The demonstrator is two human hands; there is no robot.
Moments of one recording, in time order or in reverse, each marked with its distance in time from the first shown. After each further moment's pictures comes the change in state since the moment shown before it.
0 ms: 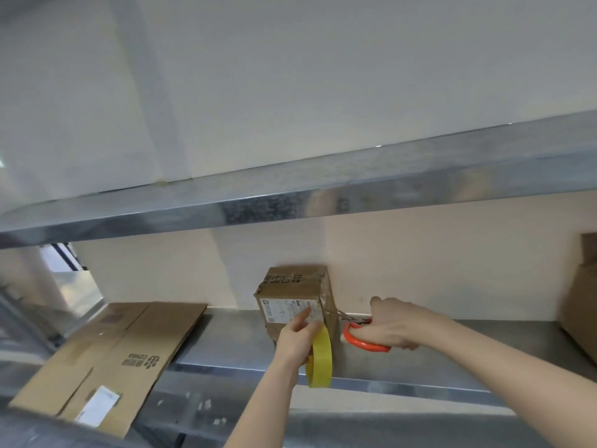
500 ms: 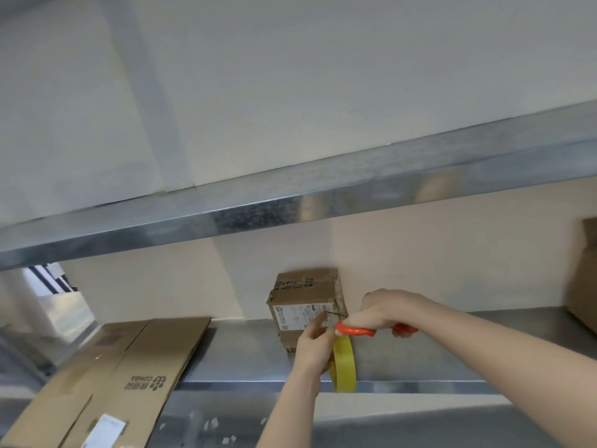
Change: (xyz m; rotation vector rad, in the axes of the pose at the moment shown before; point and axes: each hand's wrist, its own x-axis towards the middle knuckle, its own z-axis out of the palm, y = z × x) left_hand 0.010 -0.008 -0.012 -0.013 -0.122 -0.006; right_hand 0.018 -0.054 -0.005 0.013 -0.124 0.135
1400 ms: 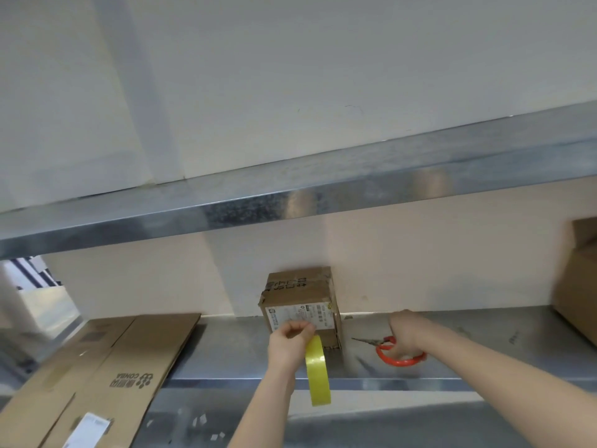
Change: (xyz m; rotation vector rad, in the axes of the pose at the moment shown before) left_hand 0.007 -0.003 -0.022 0.054 0.218 0.036; right_hand 0.048 0.070 0.045 -0.251 0.087 -0.008
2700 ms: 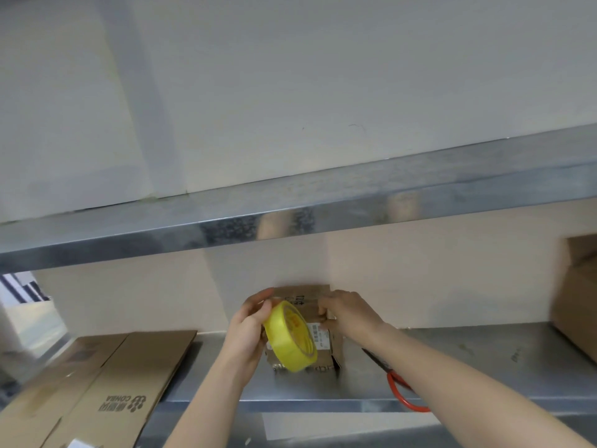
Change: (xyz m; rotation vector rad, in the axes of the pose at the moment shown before) left_hand 0.010 0.067 -0.056 -0.370 -0.189 0.165; right_hand 0.050 -0.068 -0.024 0.209 0.552 -0.491
